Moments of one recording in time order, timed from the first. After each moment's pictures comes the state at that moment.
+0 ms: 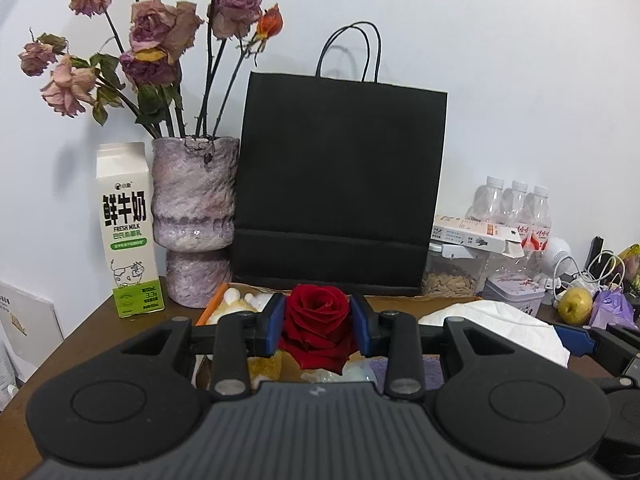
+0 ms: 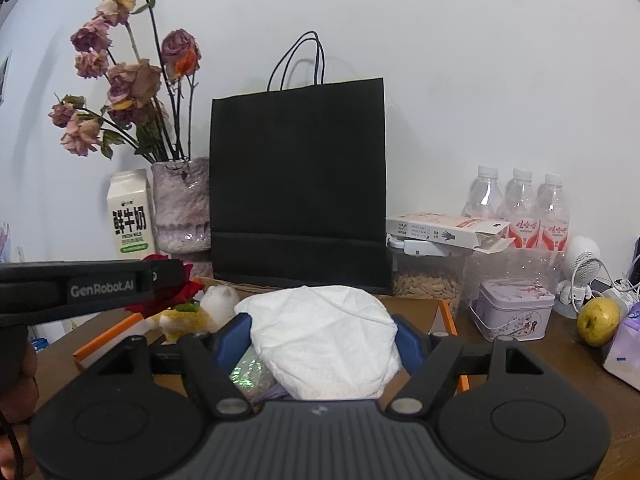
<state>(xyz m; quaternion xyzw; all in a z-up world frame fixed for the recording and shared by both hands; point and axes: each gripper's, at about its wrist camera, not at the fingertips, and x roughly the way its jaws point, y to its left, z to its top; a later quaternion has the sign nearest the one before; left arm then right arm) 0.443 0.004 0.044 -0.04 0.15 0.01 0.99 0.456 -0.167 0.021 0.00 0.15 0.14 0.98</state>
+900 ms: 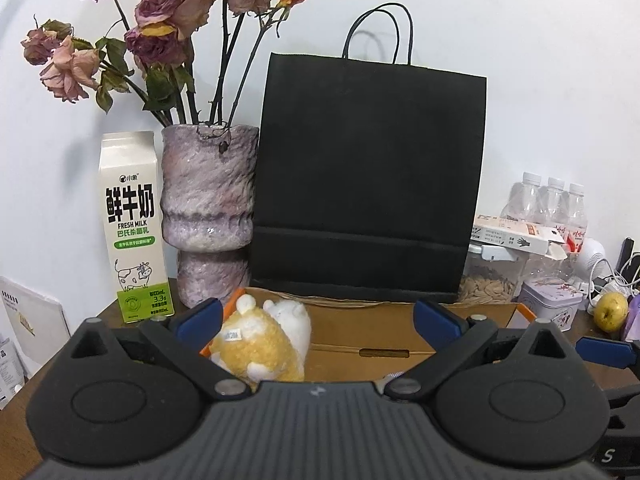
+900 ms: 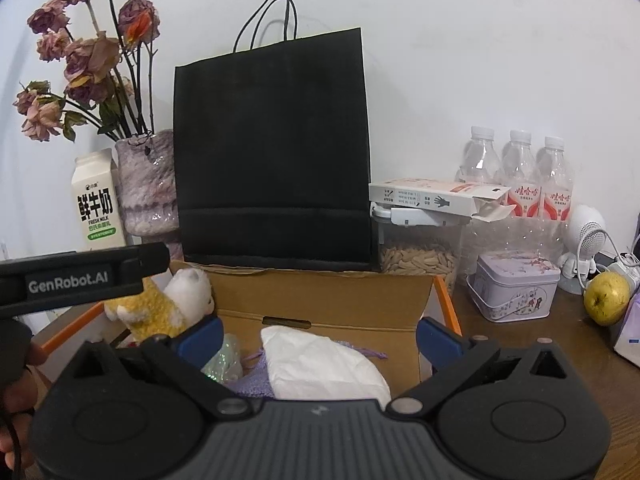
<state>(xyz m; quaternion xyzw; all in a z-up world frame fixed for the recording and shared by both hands) 0.479 0.014 0.028 -0.04 0.15 0.04 0.99 0.496 -0.168 0.005 0.01 0.19 0.12 0.97</state>
